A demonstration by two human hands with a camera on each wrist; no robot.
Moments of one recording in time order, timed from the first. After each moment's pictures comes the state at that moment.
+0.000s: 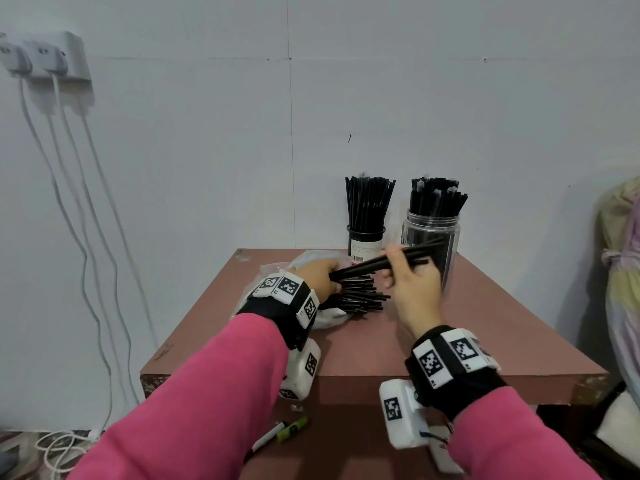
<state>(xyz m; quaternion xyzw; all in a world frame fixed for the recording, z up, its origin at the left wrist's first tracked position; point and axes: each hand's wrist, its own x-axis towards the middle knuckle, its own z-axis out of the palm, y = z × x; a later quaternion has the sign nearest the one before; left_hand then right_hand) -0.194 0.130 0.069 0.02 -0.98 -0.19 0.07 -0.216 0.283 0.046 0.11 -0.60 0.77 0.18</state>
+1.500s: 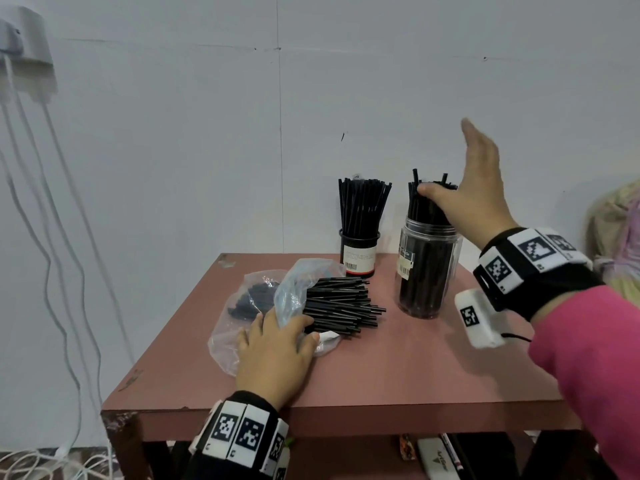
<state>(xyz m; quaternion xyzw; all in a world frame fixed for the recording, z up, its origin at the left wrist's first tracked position) -0.138 0.122 -0.005 0.14 -0.95 -0.21 0.17 -0.275 0.349 0.165 0.21 -0.82 0.39 0.37</state>
